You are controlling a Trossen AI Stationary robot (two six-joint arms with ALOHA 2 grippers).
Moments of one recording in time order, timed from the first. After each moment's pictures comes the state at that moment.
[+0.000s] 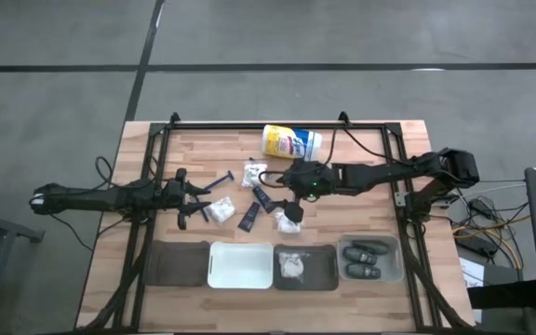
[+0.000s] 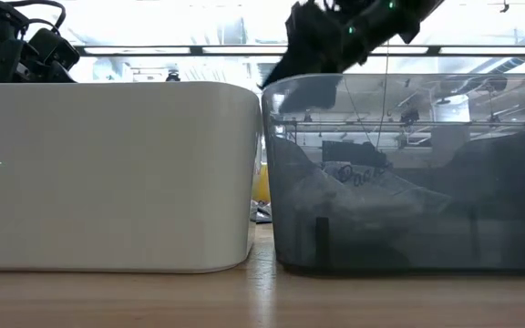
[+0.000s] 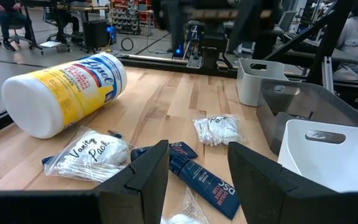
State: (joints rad) left arm -0.01 0.22 0.01 0.04 -0.13 -0.11; right arm -0.04 1.57 1.02 -0.04 0.06 0.21
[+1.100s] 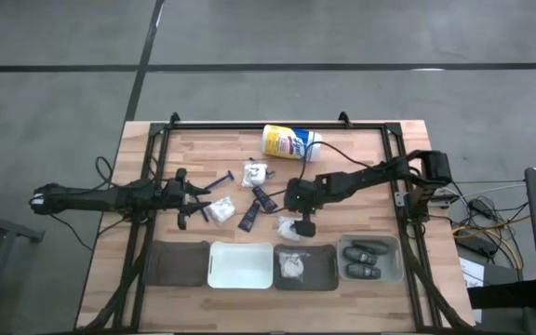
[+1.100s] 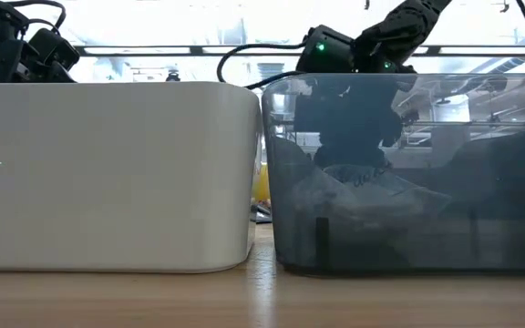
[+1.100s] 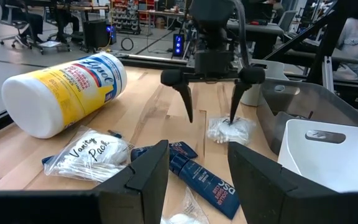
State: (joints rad) left arm -0.01 0.23 0.01 0.04 -0.13 -0.11; right arm -0.05 1.79 1.00 -0.28 -0.16 0.07
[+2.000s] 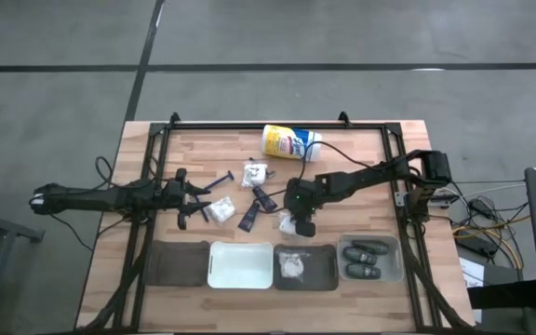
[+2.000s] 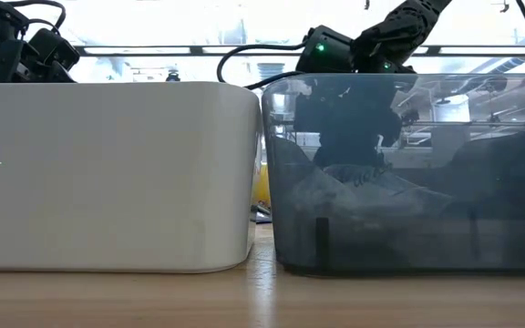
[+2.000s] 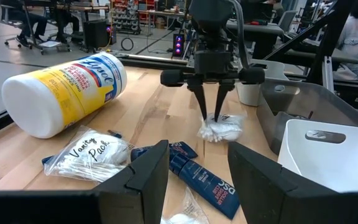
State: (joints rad) left arm -0.01 0.23 0.01 0.04 -0.13 -0.11; right arm -0.05 1.80 1.00 -0.28 -0.17 0.07
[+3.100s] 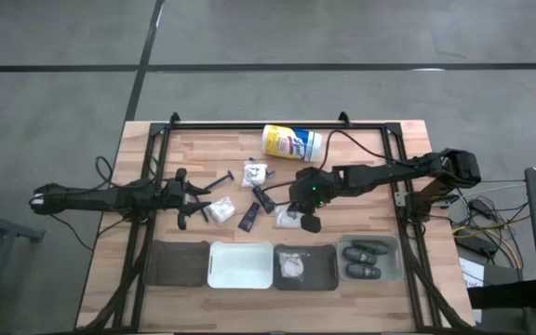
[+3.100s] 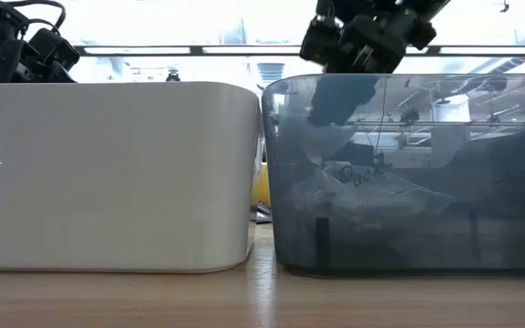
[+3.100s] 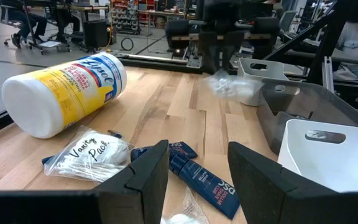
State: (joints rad) left arm -0.01 0.22 0.01 0.04 -0.13 -0.11; right arm -0.03 1.55 0.99 -0.26 -0.15 0.05
